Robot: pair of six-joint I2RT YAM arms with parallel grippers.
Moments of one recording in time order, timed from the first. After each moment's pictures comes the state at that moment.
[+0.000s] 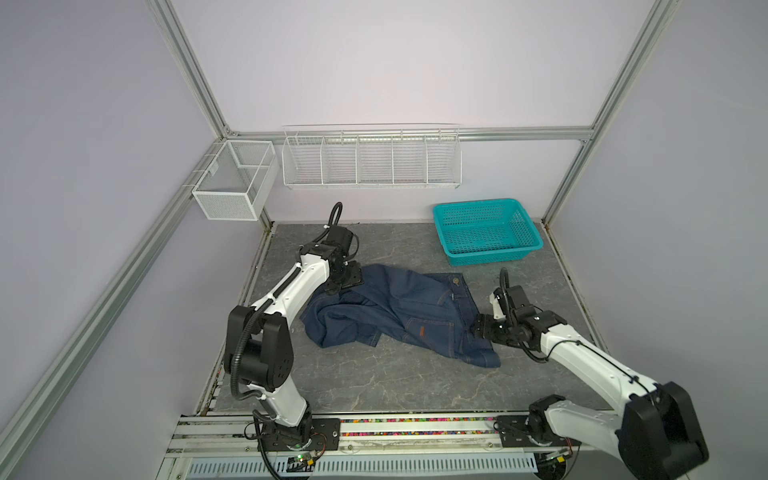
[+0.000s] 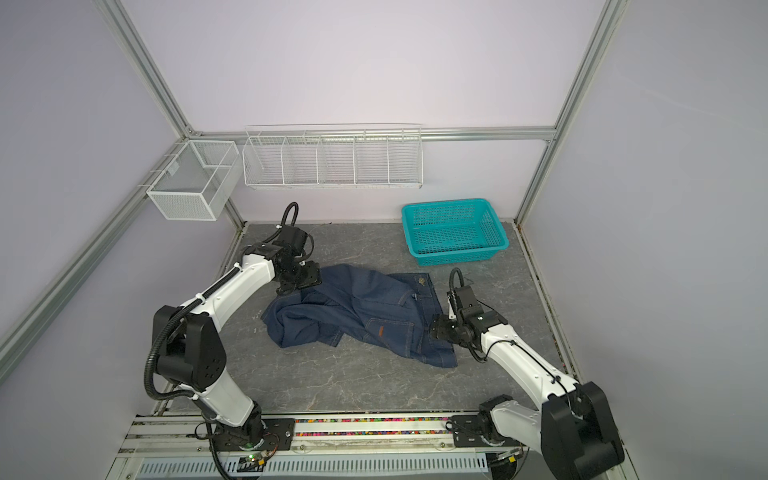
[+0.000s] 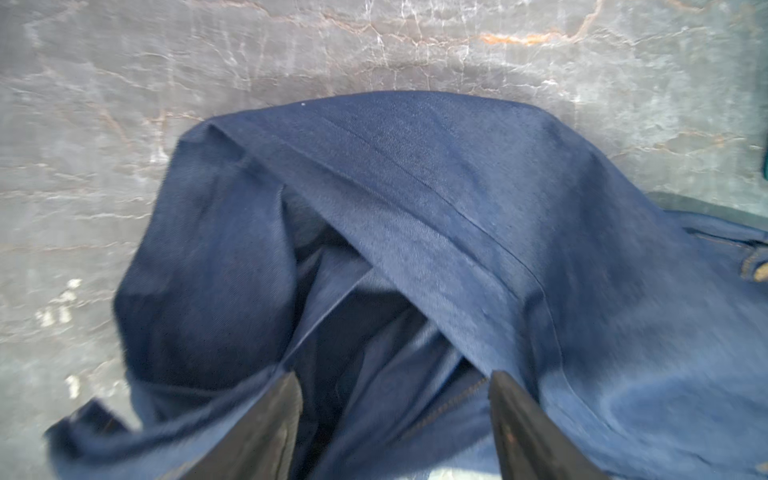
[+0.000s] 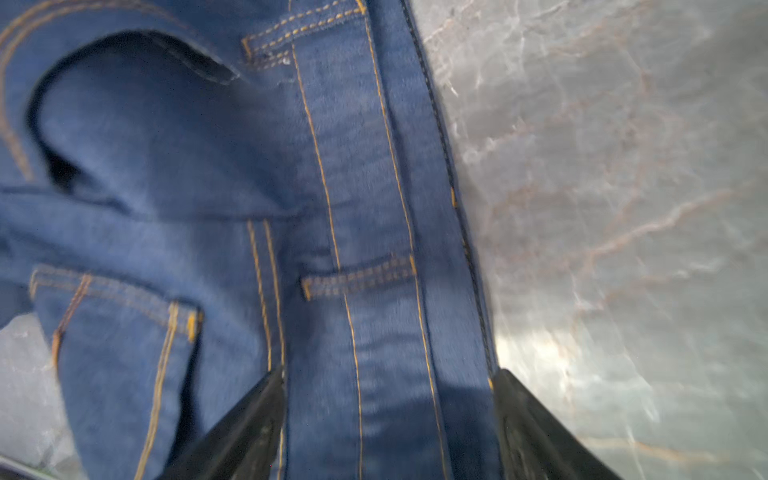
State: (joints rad) left arm -0.34 1.72 1.41 -0.88 0.01 -0.50; right arm 0.36 1.21 0.67 -0.57 -0.12 0.52
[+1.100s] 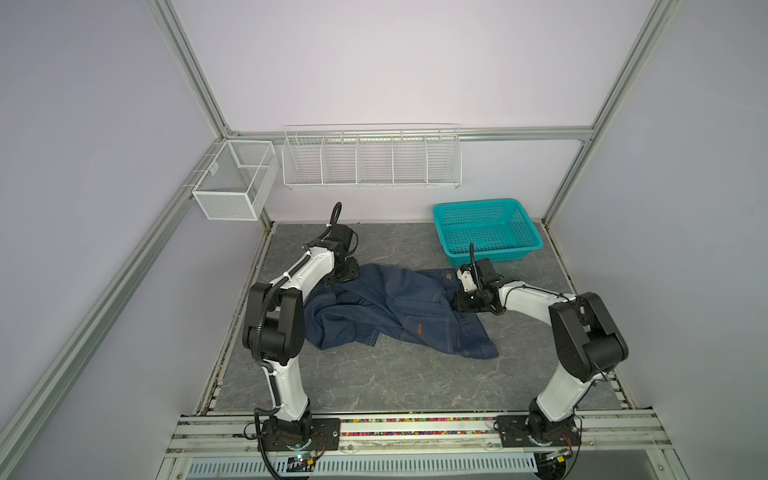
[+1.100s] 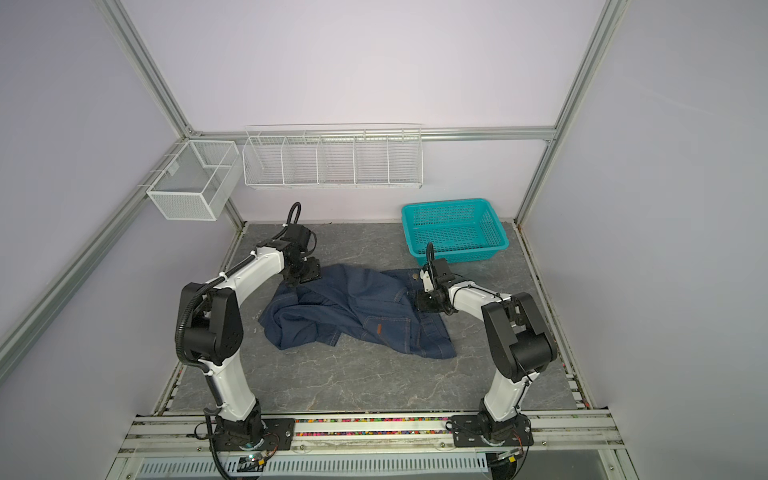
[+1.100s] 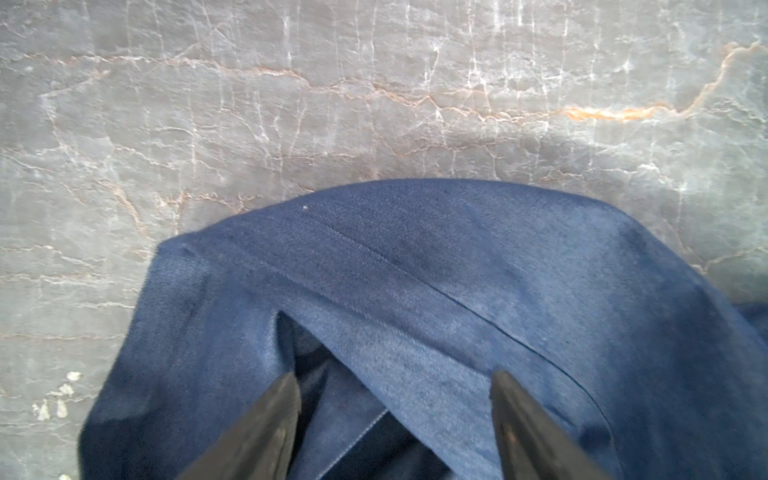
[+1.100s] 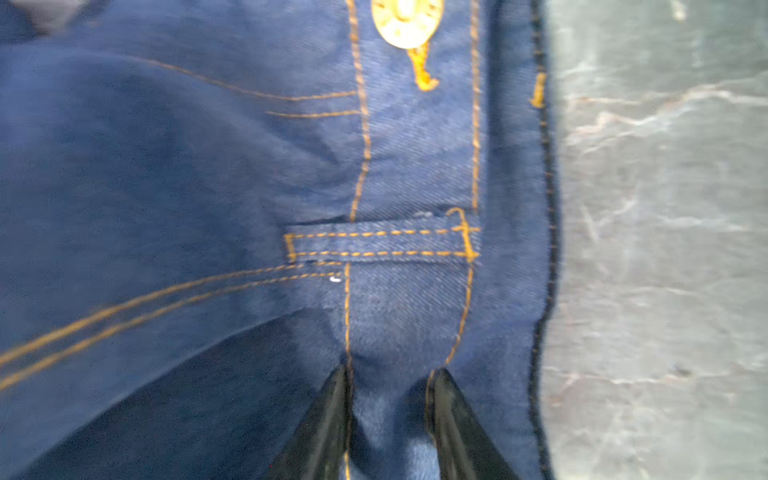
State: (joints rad) left arm -0.29 1.90 1.49 -0.79 -0.07 -0.48; right arm 0.36 1.74 0.98 -0.34 -0.25 0.30
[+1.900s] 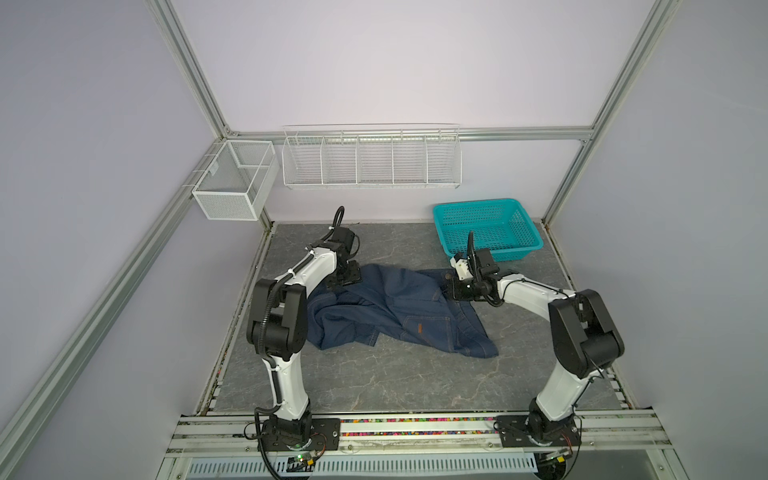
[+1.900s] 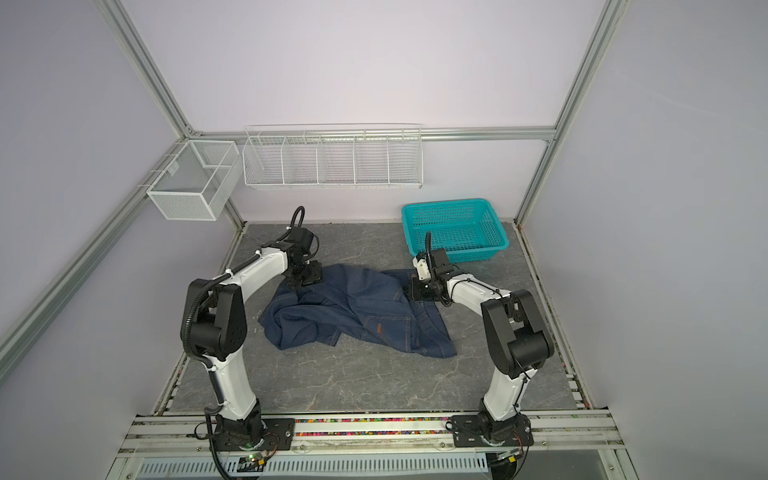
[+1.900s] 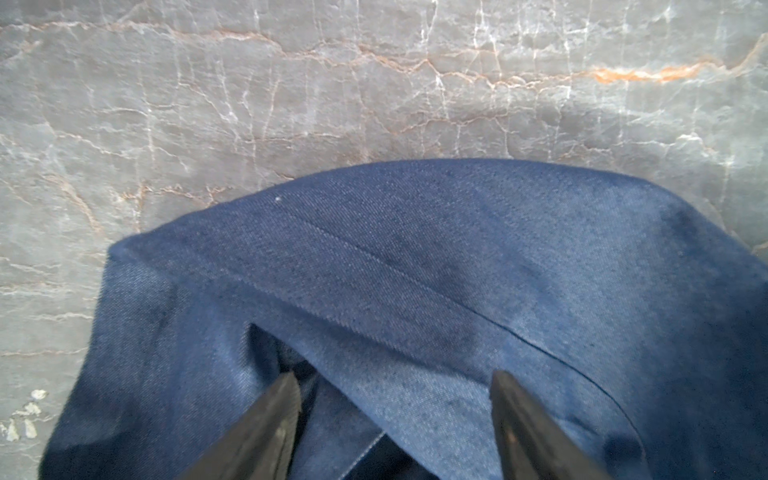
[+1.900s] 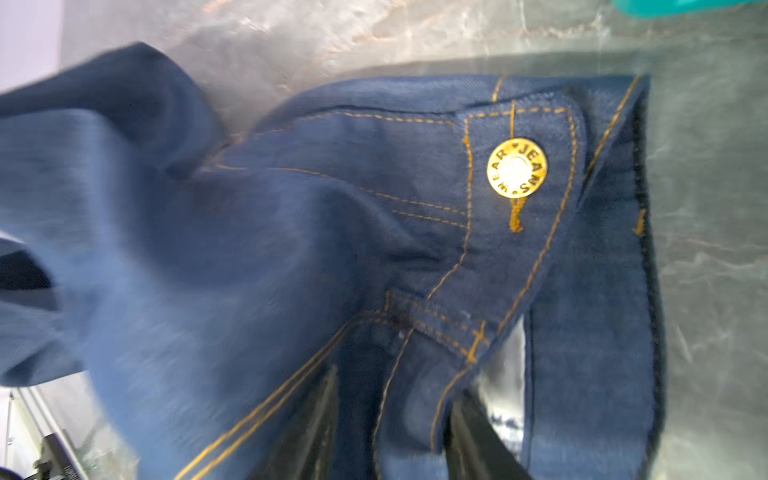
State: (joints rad) left arm -0.29 1.94 1.49 -0.79 -0.05 -0.45; right arm 0.36 1.80 1.09 -0.30 -0.37 0.31
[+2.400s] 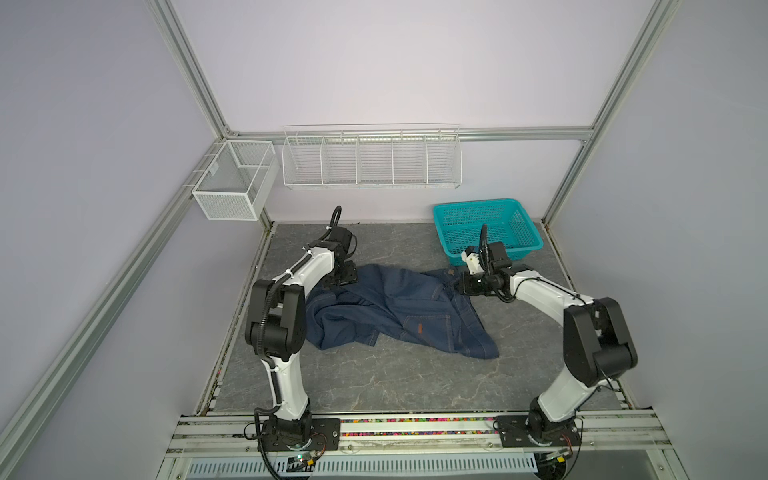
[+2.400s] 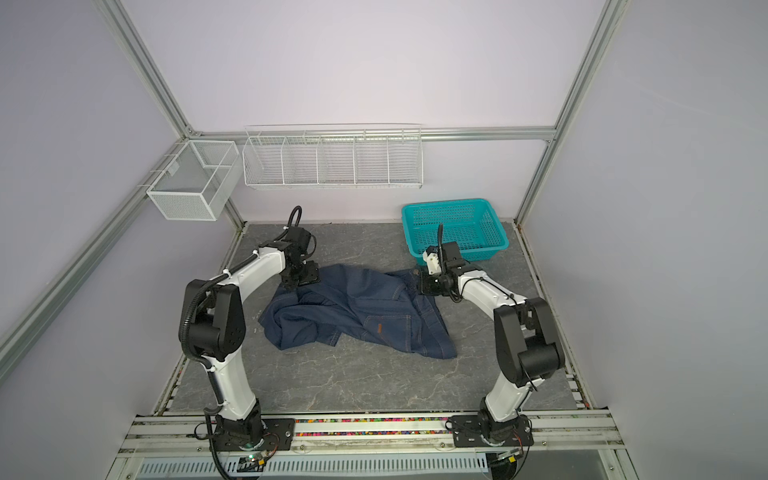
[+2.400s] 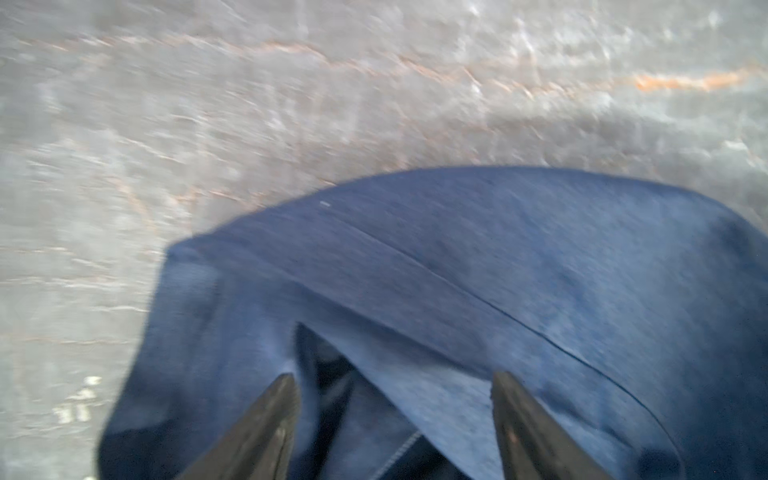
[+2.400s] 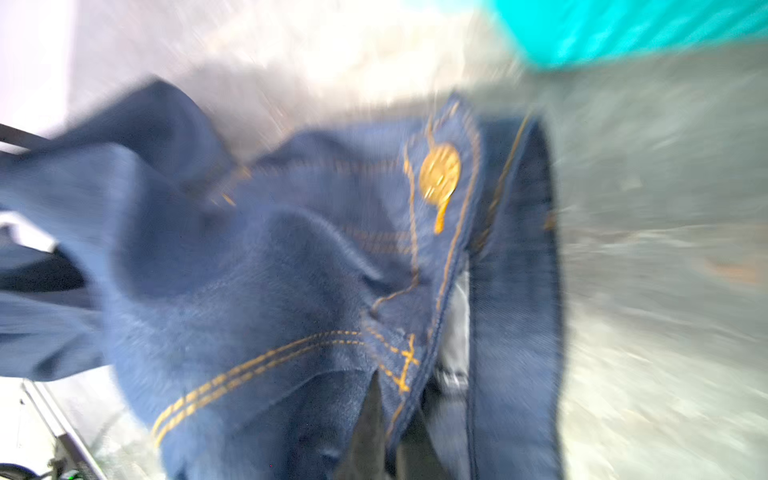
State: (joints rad) left arm -0.27 1.94 1.49 -0.81 -0.10 -0.44; right arm 0.28 1.66 1.11 -0.42 -0.38 0.27
